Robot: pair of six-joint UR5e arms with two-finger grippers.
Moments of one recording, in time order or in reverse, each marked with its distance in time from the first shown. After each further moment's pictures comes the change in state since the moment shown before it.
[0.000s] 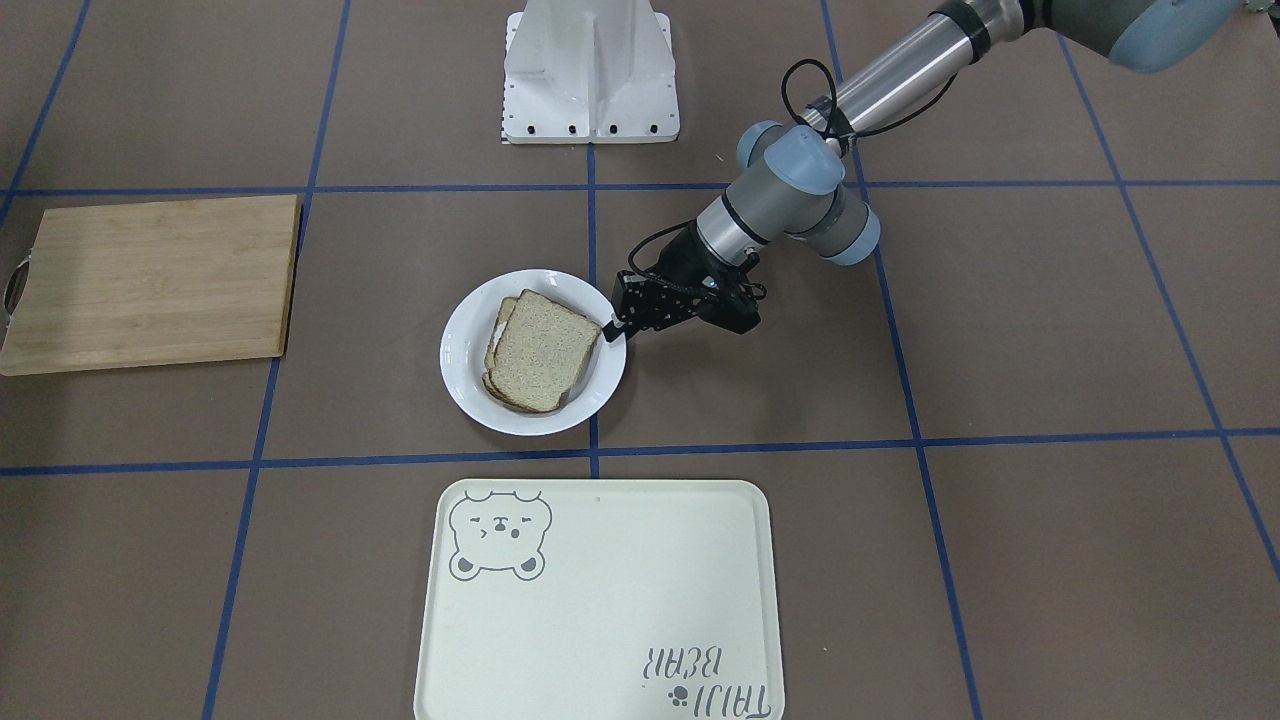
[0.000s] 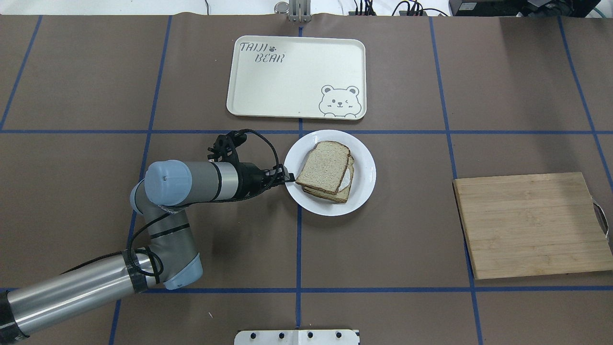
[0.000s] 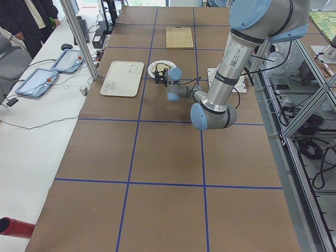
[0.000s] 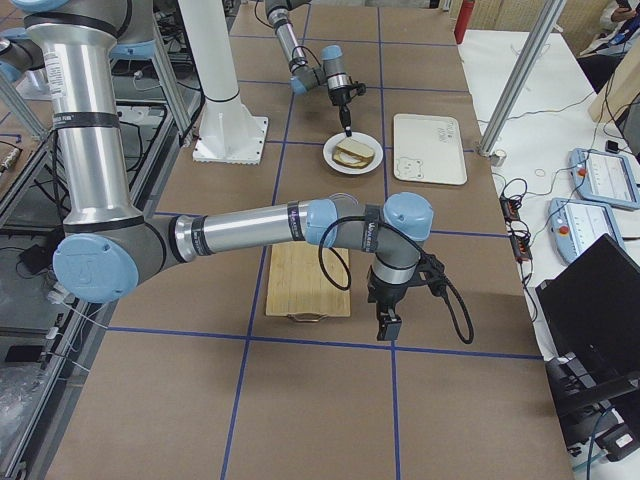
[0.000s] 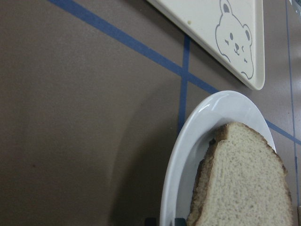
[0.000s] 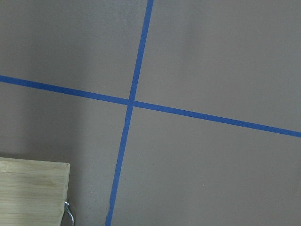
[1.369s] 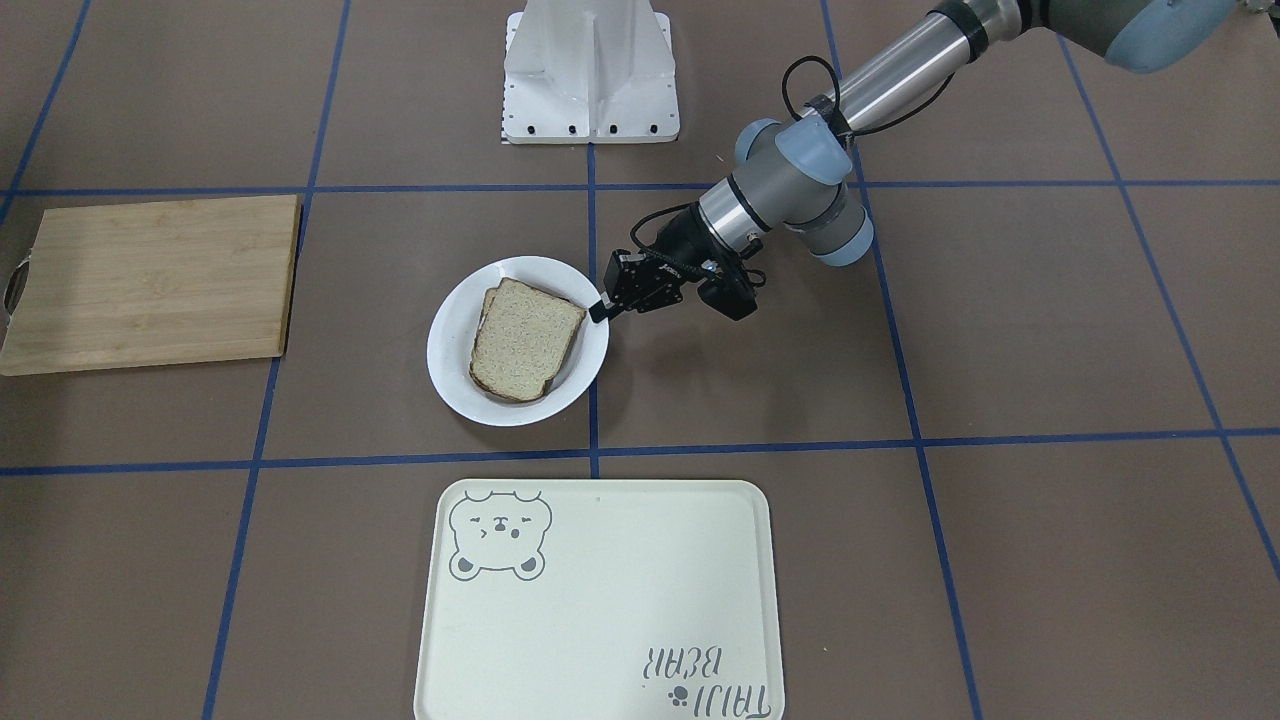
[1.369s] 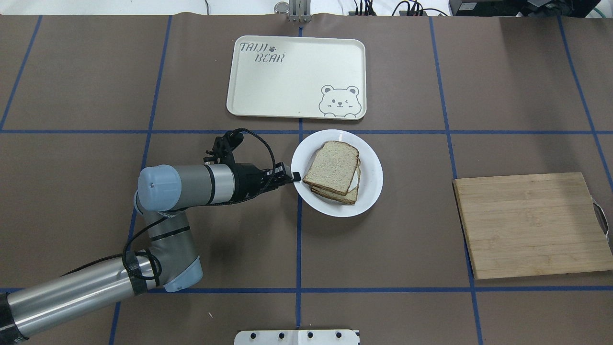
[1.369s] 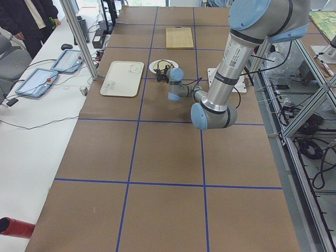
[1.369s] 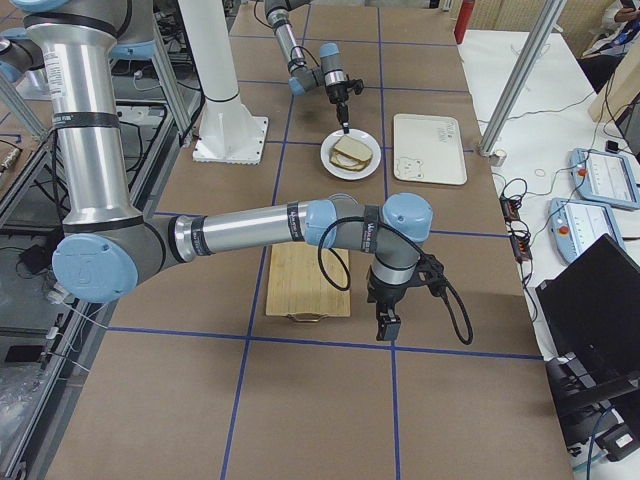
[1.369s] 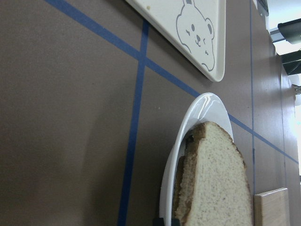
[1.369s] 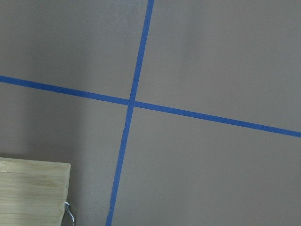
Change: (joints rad) left arm 0.003 0.005 -0.007 -0.155 0.015 -0.095; right arm 0.000 -0.007 0.000 0.002 0.007 0.001
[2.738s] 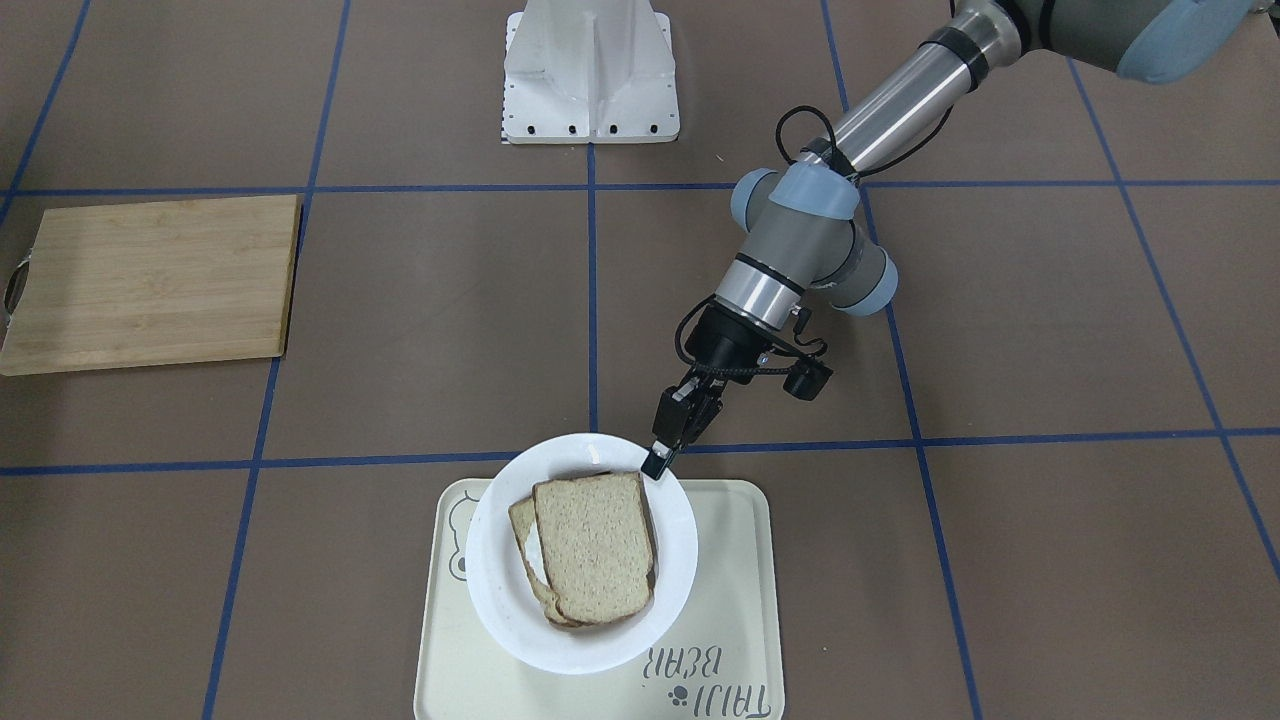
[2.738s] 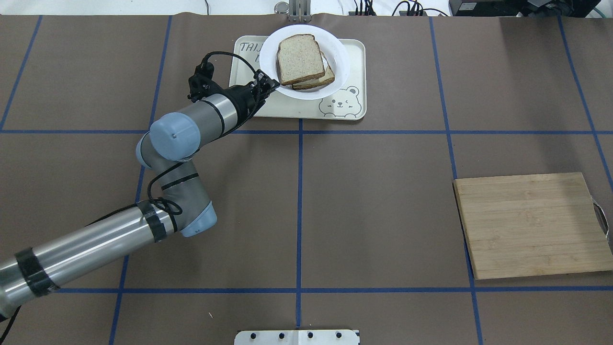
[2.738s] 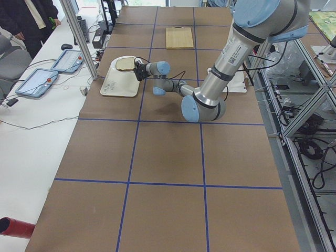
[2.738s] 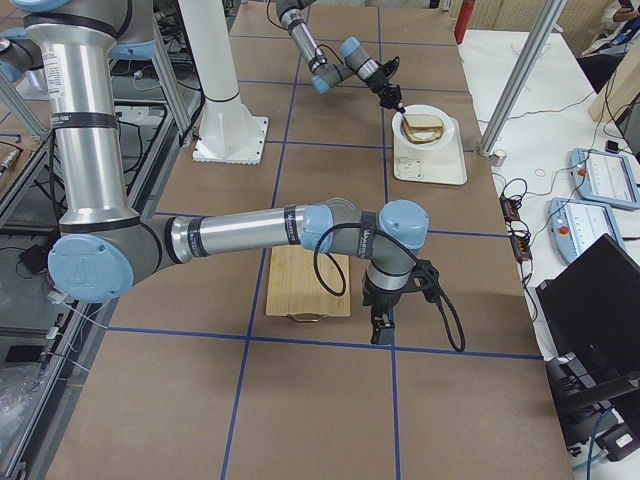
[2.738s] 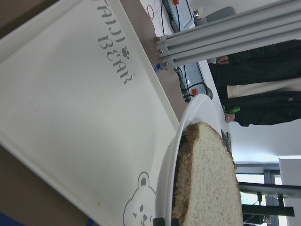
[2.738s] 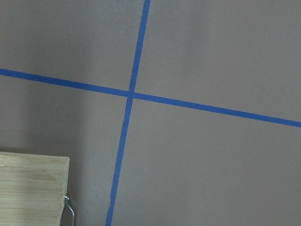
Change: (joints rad) left arm -0.143 -0.172 0.206 0.121 0.374 -0.280; right arm -0.001 -0.012 -0.004 0.000 0.006 0.000
